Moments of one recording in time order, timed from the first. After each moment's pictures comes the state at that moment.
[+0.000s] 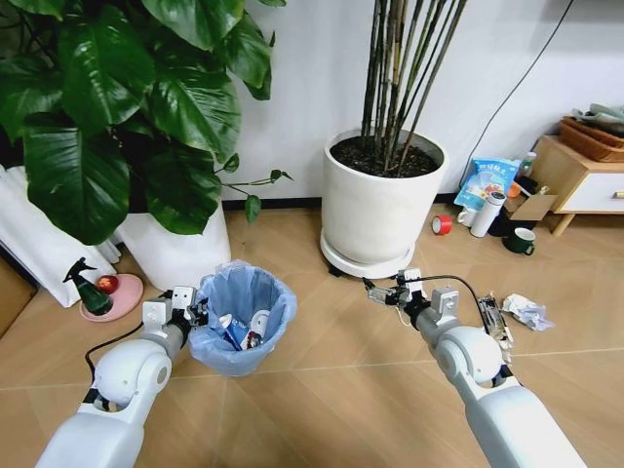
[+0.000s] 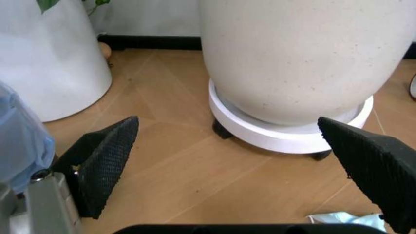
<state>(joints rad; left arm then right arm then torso) 1.22 -1.09 -0.49 -1.95 -0.49 0.70 -0.13 -1.13 1.18 0.36 1.84 0.44 -0.43 -0.04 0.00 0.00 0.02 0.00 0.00</state>
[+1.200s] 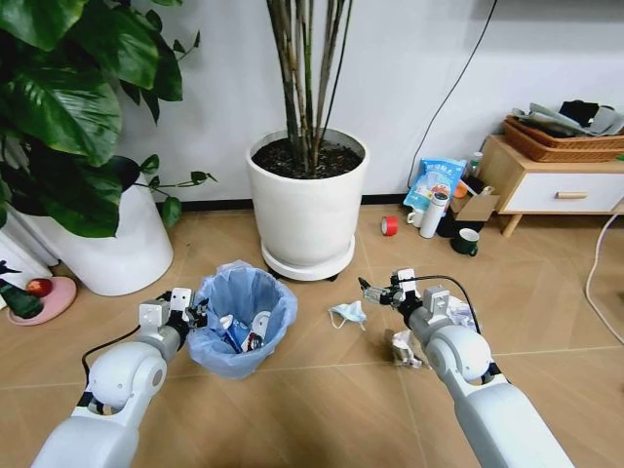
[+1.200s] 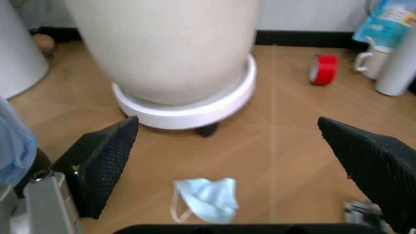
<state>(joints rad) 1.22 -1.09 -0.49 -1.94 -0.49 0.68 -0.07 -1.13 1.21 0.37 1.81 0.40 -0.43 -0.03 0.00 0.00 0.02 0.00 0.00</state>
